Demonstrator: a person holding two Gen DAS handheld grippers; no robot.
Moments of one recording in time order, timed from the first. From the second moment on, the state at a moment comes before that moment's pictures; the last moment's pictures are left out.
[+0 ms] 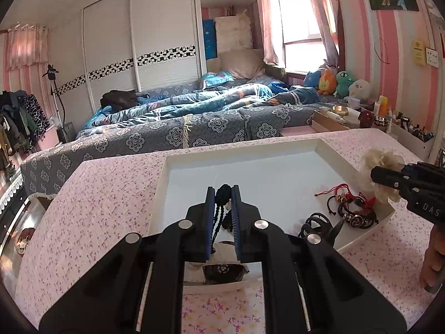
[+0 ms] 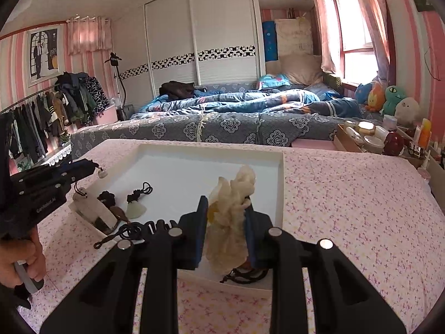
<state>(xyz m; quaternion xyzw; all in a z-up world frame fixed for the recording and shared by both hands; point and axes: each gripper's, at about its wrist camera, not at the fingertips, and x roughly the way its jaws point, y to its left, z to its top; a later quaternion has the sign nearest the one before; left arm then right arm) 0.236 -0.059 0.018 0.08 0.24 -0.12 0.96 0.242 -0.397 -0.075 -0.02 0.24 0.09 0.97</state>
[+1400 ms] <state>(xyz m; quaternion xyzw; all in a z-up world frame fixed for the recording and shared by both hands) 0.246 -0.062 0.011 0.08 0.26 -0.11 0.96 0.242 -0.386 -0.081 -0.04 0.25 0.08 0.96</state>
